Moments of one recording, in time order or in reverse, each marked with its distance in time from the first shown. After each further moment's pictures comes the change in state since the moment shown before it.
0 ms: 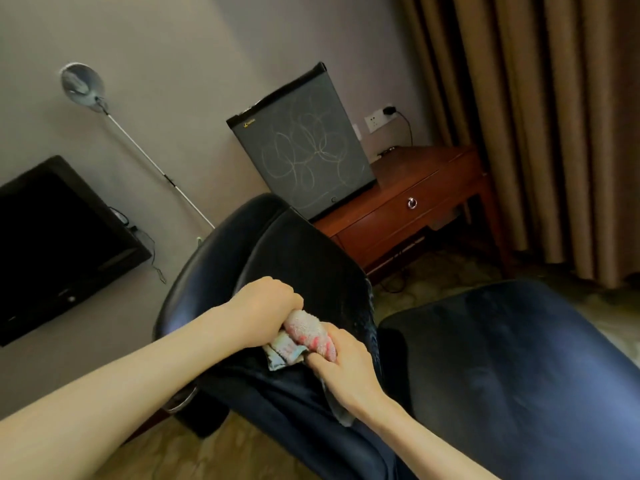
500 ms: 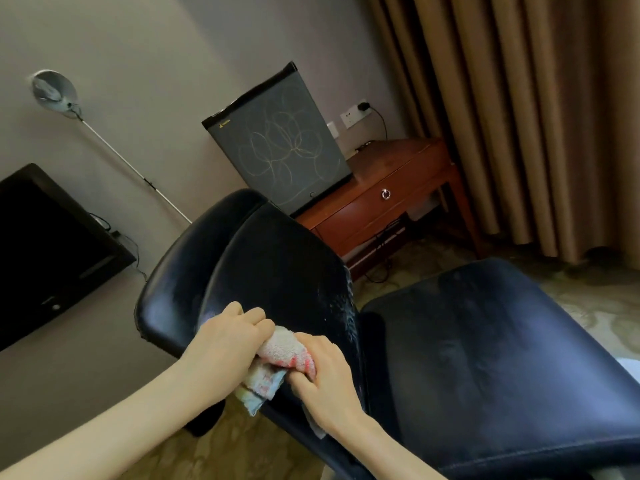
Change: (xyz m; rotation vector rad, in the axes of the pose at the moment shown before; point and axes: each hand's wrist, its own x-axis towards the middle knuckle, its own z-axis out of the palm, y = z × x) left_hand -0.067 0.052 0.026 0.010 0.209 -0.038; right_hand -0.062 0.001 0.001 0.022 0.072 -0.076
